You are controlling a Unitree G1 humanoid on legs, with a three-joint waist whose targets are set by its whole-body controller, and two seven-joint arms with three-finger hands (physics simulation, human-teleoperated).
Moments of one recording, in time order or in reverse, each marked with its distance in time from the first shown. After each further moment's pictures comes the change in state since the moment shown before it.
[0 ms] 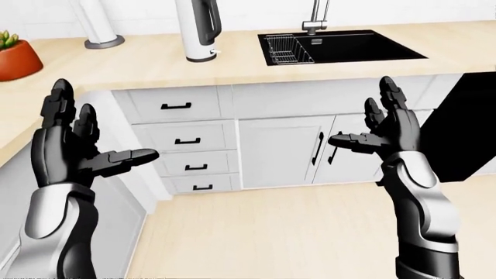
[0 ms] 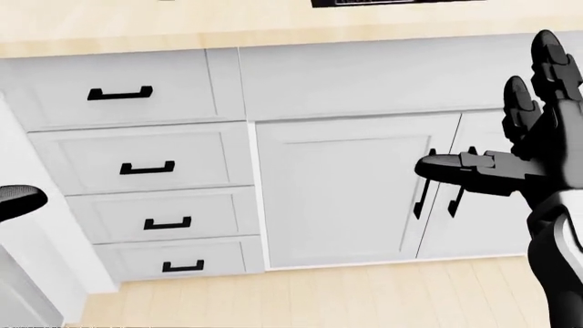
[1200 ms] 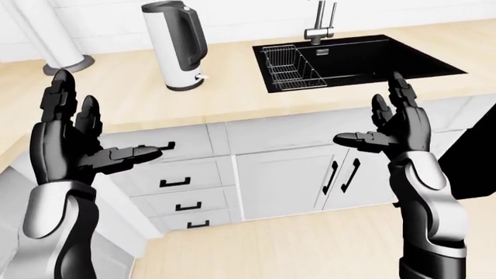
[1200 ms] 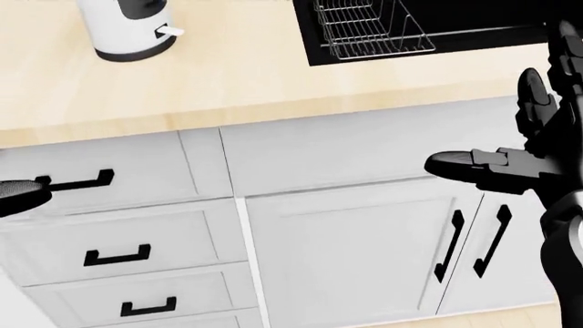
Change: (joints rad) left arm -0.016 0.006 -0.011 -0.040 -0.032 0.008 0.002; right arm 0.007 -0.002 -0.029 -0.060 -0.007 0.027 0.005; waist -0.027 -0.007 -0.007
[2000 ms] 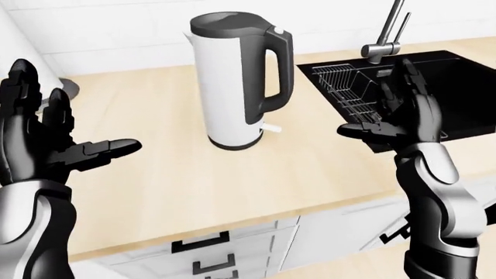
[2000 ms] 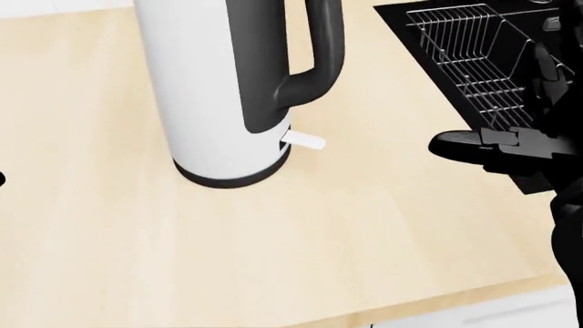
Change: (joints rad) left arm -0.016 0.072 0.078 -0.028 -0.061 0.044 0.056; right arm -0.045 -0.030 -0.008 -0.080 0.069 0.084 -0.039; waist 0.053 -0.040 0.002
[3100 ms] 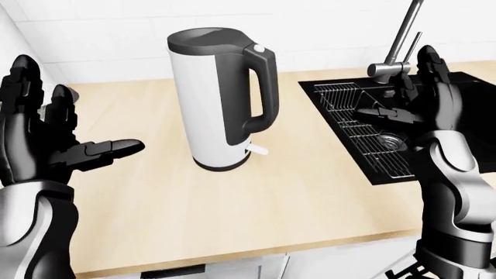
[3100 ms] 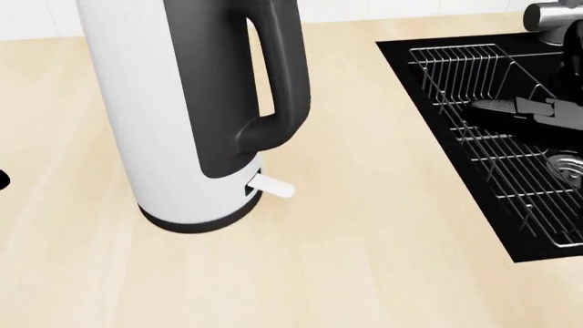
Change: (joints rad) left arm 0.002 -0.008 -0.008 -0.026 -0.017 -0.008 0.000; right arm -0.064 -0.087 -0.031 0.118 0.044 -0.059 -0.041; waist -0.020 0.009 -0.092
